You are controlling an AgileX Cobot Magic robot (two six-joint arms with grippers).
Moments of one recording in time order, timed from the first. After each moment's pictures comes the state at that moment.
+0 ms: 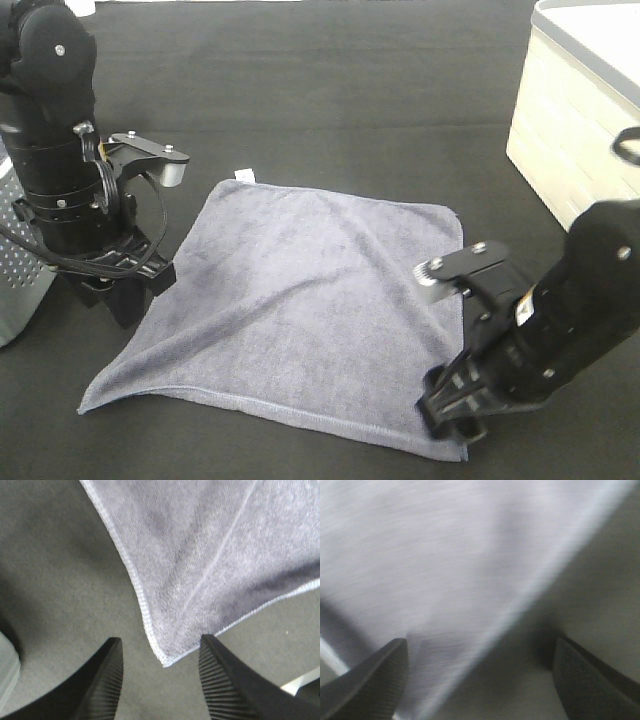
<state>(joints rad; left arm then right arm) -0.45 1.85 -1.18 0.01 1.02 0.11 0.57 1.69 -0.57 0.20 0.27 -0.13</state>
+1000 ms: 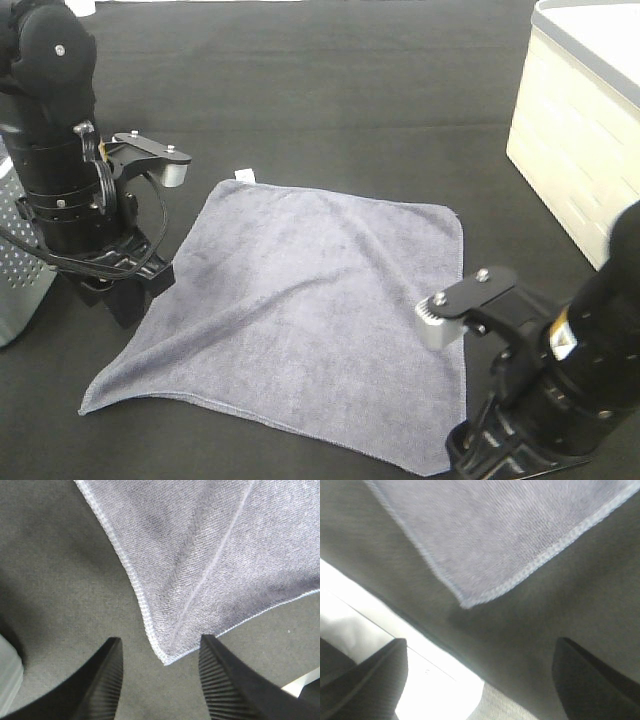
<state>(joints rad) -0.45 1.85 -1.18 0.01 1.02 0.13 0.67 1.44 -0.55 0.20 0.59 -0.10</state>
